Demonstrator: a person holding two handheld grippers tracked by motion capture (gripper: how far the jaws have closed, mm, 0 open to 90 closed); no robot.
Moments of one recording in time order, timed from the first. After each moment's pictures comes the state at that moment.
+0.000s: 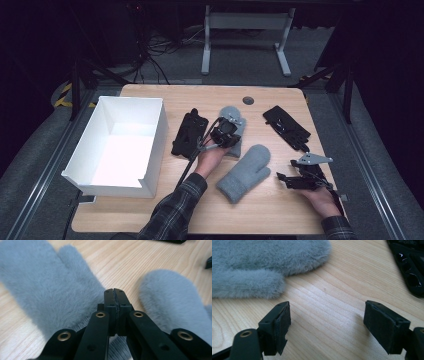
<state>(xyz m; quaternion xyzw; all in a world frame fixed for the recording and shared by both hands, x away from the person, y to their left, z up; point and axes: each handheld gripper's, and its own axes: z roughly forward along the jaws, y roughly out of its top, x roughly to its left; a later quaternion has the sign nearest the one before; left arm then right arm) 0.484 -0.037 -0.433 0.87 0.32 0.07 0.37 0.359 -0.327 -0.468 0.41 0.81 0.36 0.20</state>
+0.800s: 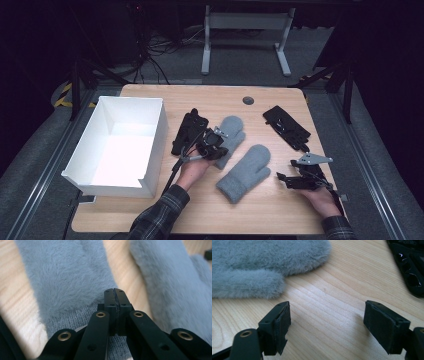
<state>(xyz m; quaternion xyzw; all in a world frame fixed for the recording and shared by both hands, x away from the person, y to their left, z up) 0.443 0.013 -0.436 0.89 0.30 0.04 0.35 0.359 -0.327 -0.469 0.41 0.81 0.36 0.20</state>
